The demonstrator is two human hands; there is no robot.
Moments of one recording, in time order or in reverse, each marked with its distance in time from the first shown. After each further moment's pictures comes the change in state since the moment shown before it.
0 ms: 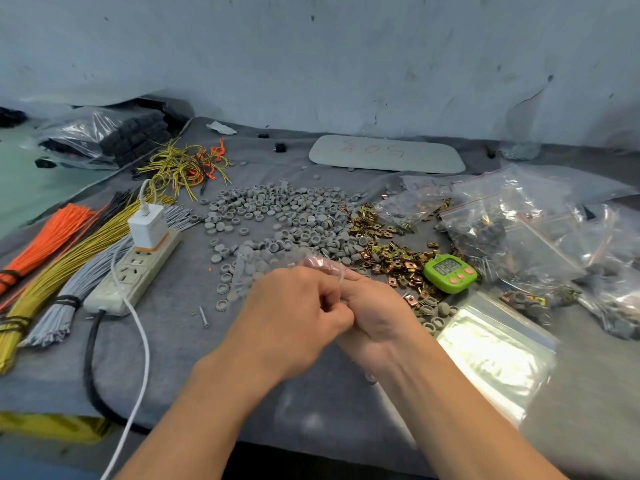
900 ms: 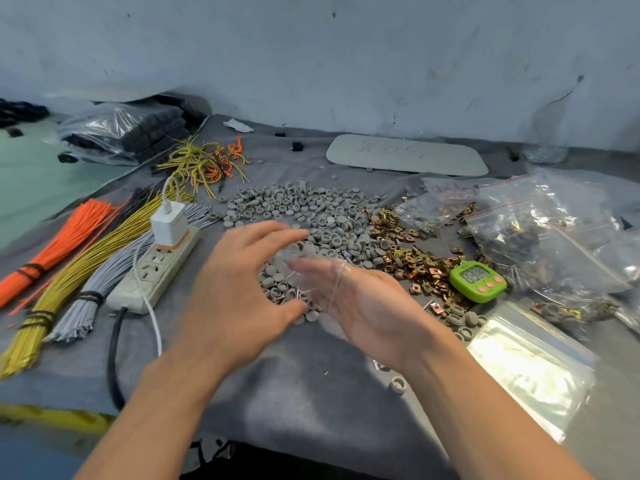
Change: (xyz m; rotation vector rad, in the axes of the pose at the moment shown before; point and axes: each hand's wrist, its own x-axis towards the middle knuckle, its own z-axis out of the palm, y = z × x) left_hand -0.010 -0.059 -0.038 0.021 0.280 0.041; right_hand 0.013 -0.003 0.000 -0.402 -0.181 0.000
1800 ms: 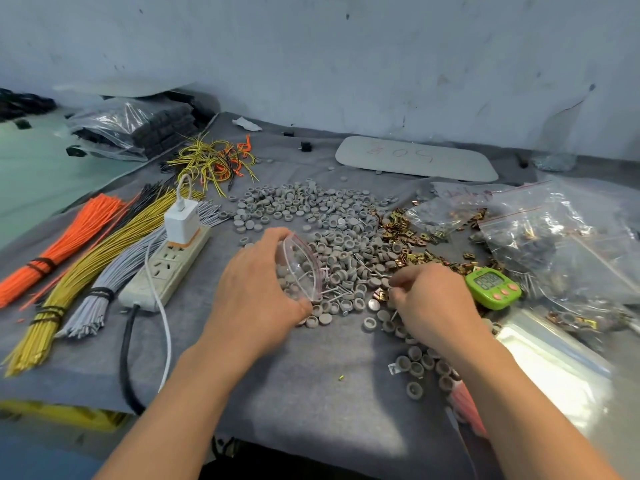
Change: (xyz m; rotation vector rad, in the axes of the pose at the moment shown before) left_hand 0.010 -0.026 0.025 0.066 -0.029 -0.204; right_hand -0.002 -0.016 -0.042 -1.428 0.683 -0.017
